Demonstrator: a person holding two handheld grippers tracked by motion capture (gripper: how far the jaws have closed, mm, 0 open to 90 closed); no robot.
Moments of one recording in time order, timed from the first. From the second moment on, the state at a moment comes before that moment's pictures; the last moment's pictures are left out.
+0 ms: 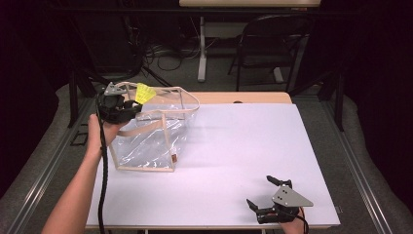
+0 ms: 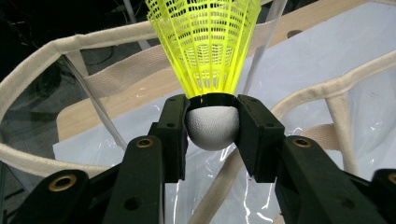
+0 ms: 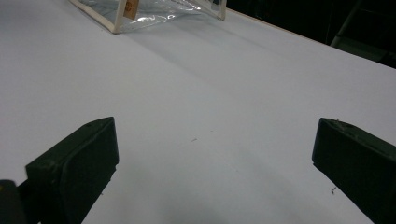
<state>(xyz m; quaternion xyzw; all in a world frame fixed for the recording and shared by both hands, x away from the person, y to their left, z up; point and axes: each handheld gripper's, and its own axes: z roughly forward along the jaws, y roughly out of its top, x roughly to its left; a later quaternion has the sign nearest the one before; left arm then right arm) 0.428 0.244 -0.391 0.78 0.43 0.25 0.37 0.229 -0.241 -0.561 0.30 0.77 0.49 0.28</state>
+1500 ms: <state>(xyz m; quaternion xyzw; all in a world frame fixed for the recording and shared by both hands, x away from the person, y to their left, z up) 0.439 0.245 -0.388 0.80 0.46 0.22 0.33 0.229 -0.241 -0.562 0.30 0.77 0.49 0.27</state>
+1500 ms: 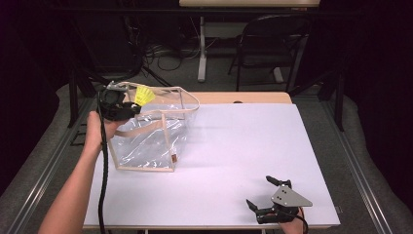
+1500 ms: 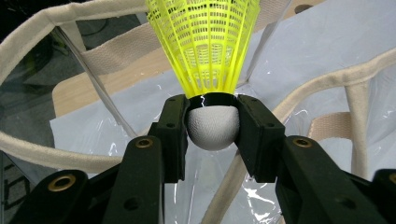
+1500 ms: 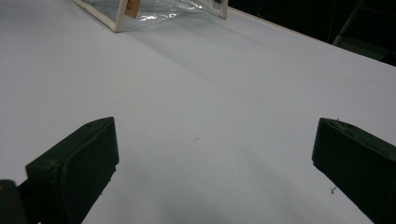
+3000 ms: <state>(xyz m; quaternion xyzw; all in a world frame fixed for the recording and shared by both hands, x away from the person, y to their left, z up) 0.391 0.232 -0.399 0.78 0.40 0.26 0.41 0.230 -0.244 -0.563 0.30 0.77 0.50 0.27</state>
